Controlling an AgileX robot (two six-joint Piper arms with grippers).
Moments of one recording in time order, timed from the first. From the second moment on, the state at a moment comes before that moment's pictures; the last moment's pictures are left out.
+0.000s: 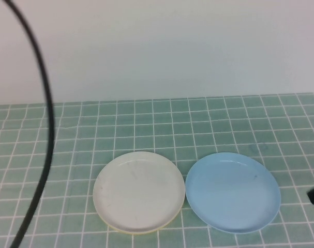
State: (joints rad) right arm 0.15 1.18 -0.69 0.47 0.74 -0.65; left arm -0.26 0.94 -1.35 0.14 0.98 0.02
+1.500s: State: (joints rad) right arm 0.19 1.90 -1.07 0.40 0.66 -0.48; left arm -0.26 0.49 -1.08 0.32 1.03 0.02
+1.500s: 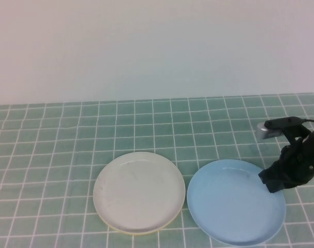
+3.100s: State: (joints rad) right arm 0.56 2.12 -1.70 0.36 0.89 -0.38; left arm -0.26 0.47 -1.08 0.32 1.11 0.01
